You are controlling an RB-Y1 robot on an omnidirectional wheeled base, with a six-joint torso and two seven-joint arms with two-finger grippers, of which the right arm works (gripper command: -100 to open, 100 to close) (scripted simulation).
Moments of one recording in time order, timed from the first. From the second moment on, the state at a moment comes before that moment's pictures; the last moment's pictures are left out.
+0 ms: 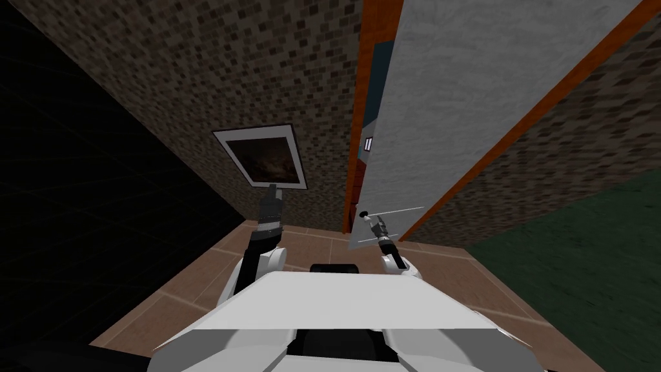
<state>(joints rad) -0.05 -0.29 0.08 -0.74 -0.18 -0.79 -0.52</state>
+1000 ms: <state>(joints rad) -0.04 -0.28 0.14 -0.75 -0.26 -0.80 -0.76</state>
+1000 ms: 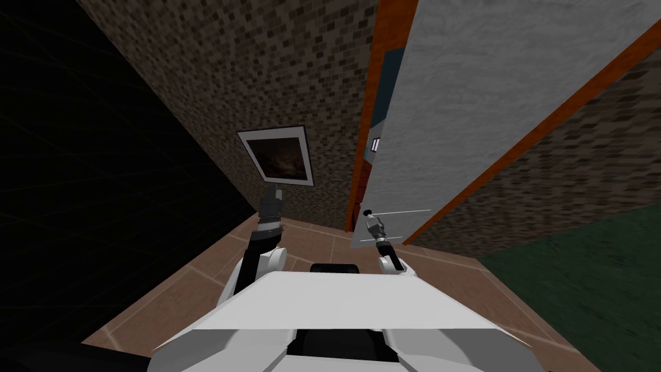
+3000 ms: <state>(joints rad) -0.01 -0.29 0.26 -0.79 -0.47 -0.81 -1.27</state>
